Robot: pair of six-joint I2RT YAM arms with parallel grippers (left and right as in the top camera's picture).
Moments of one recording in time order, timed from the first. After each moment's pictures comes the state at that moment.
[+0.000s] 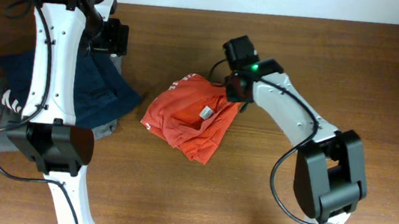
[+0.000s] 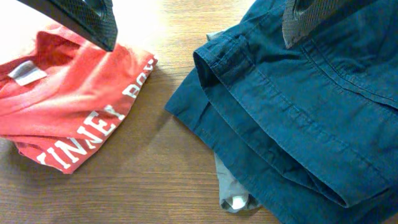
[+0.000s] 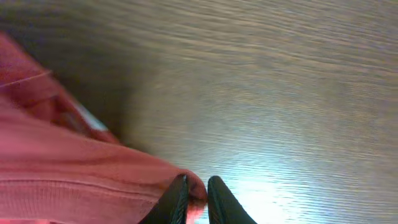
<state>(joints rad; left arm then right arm) -0.02 2.22 2.53 -1.66 0.03 -0.01 0.40 2.05 1.62 -0.80 0.23 0.24</state>
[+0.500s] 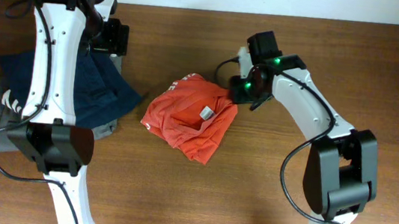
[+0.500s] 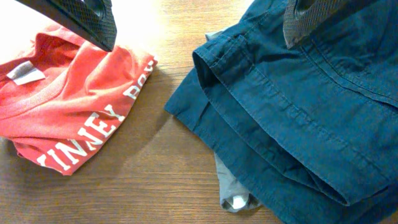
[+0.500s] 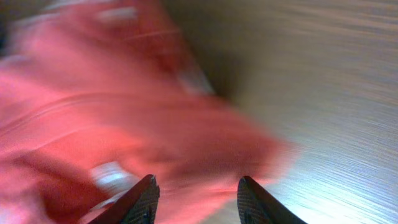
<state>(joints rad) -0.02 2.22 2.53 -1.66 0.03 0.00 0.31 2.04 1.62 -0.84 -0.31 0.08</state>
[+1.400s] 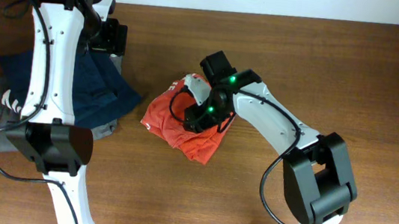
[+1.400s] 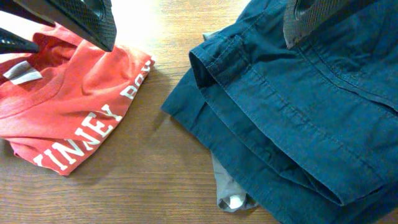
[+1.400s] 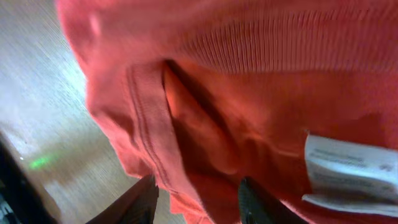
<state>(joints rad) -0.01 2.22 2.53 -1.66 0.03 0.01 0.53 2.05 1.56 -0.87 -0.46 -0.06</state>
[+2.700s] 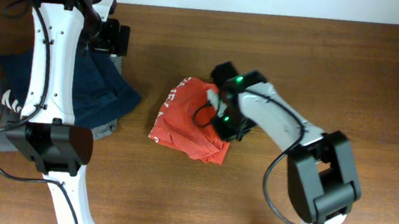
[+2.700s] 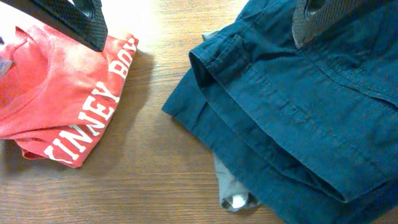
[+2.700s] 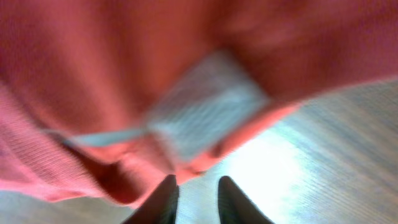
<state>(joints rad) -0.01 2.22 2.53 -1.66 0.05 0.03 0.45 2.04 1.54 -1.09 -0.11 -0.03</state>
